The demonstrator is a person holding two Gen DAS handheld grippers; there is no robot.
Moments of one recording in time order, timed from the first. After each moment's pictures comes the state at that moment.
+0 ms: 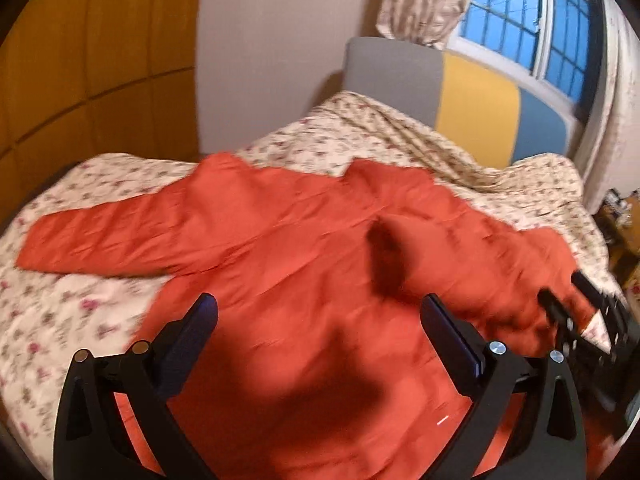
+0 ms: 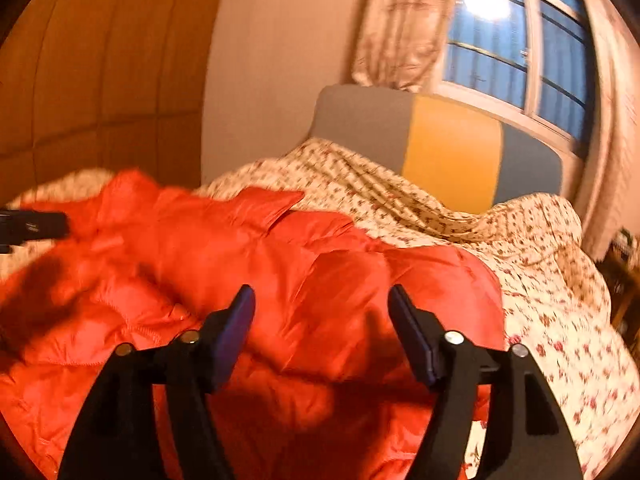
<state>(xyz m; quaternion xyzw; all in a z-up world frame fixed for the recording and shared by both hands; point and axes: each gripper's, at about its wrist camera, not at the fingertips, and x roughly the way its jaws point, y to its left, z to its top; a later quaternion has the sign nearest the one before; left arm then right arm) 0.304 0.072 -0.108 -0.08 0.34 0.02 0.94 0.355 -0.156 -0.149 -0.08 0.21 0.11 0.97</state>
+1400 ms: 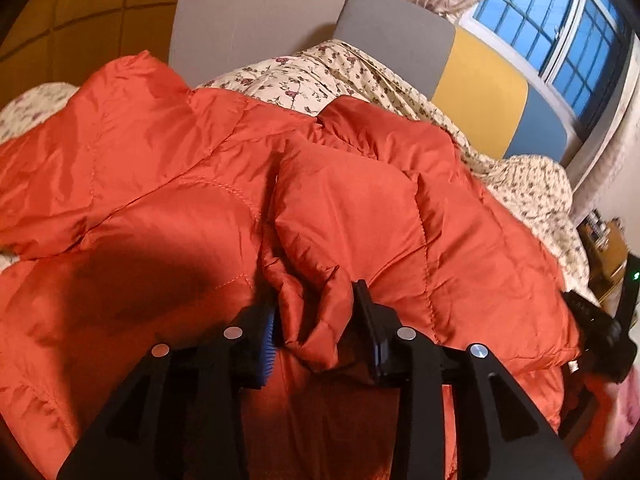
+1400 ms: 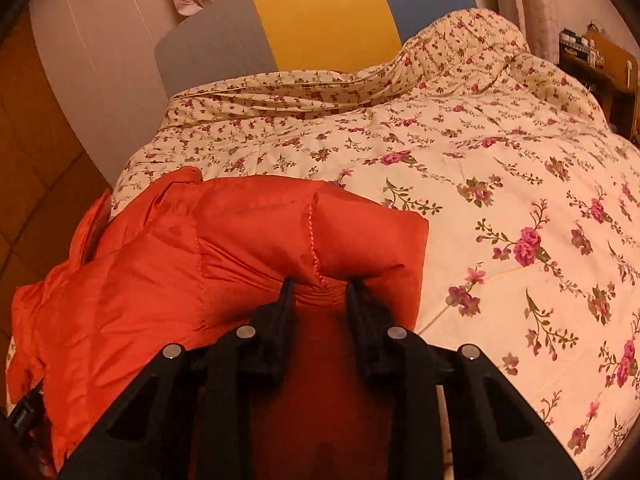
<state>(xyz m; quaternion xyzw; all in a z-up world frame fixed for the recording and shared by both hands) 0.393 0.063 -0.194 -0.15 0.39 -0.02 0.91 0.442 -0.278 -0.206 0.16 0.38 -0.03 0.91</state>
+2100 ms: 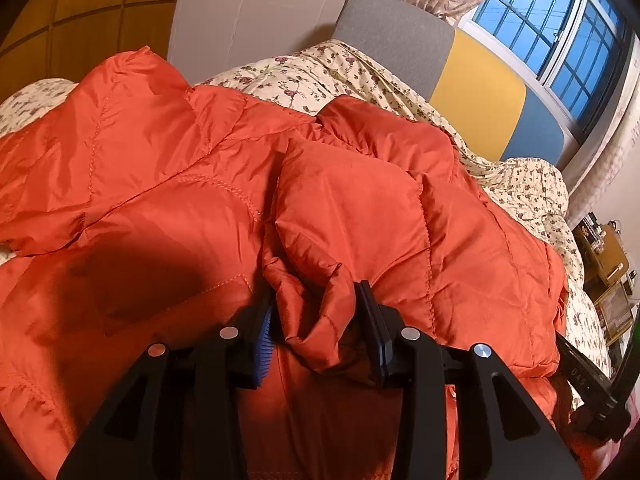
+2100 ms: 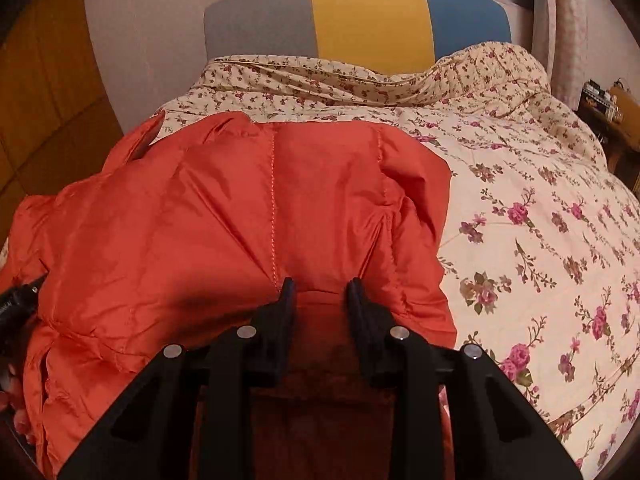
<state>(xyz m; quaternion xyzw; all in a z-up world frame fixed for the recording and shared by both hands) 0.393 0.070 -0.193 -0.17 0.39 -0.03 0.90 0.387 -0.233 -0.206 0.06 0.39 0.00 0.92</state>
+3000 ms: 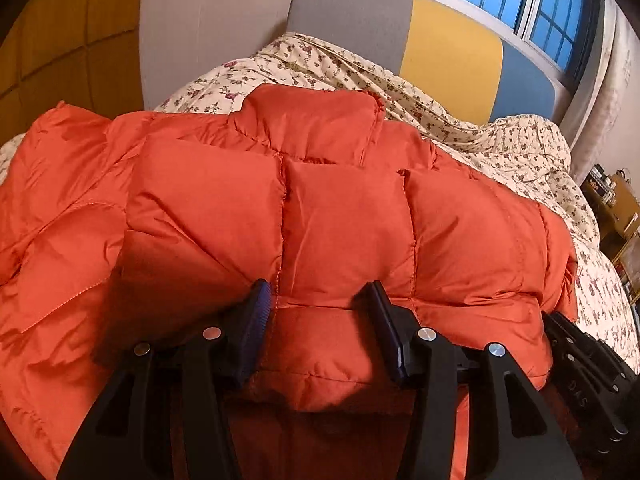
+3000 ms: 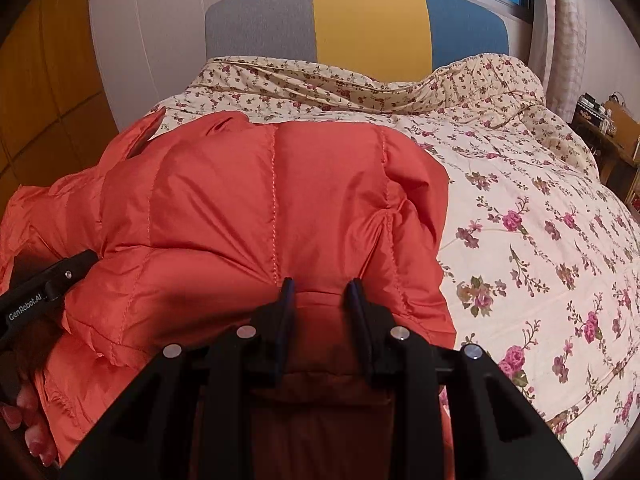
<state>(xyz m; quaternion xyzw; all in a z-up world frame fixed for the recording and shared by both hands) 0.410 -0.013 -0.194 -0.09 0.40 -0.04 0.91 0.385 -0.229 -0.209 0.04 0.38 -0.01 0.92</state>
